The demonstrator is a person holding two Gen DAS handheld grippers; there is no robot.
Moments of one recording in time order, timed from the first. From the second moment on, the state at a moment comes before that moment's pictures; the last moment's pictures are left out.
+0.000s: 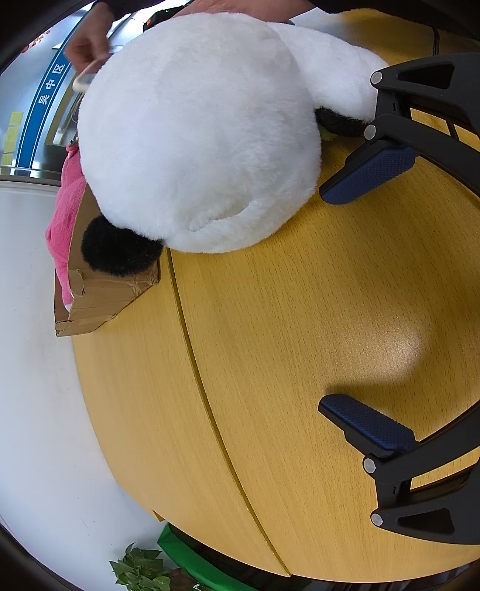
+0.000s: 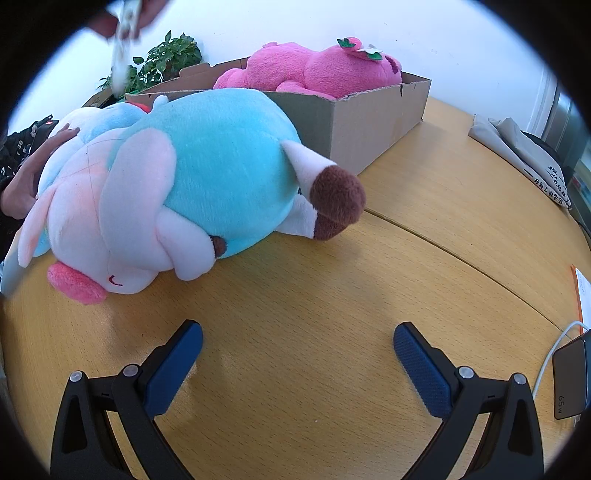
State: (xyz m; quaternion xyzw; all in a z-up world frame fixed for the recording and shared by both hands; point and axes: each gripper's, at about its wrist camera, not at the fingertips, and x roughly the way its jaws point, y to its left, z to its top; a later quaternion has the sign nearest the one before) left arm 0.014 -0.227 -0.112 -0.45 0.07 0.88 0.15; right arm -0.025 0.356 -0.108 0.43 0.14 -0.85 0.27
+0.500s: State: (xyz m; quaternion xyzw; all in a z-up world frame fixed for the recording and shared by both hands) left arm 0.014 -0.228 -0.112 -0.45 0.07 0.88 0.15; right arm -0.024 0.358 -0.109 0.43 0.14 -0.85 0.27
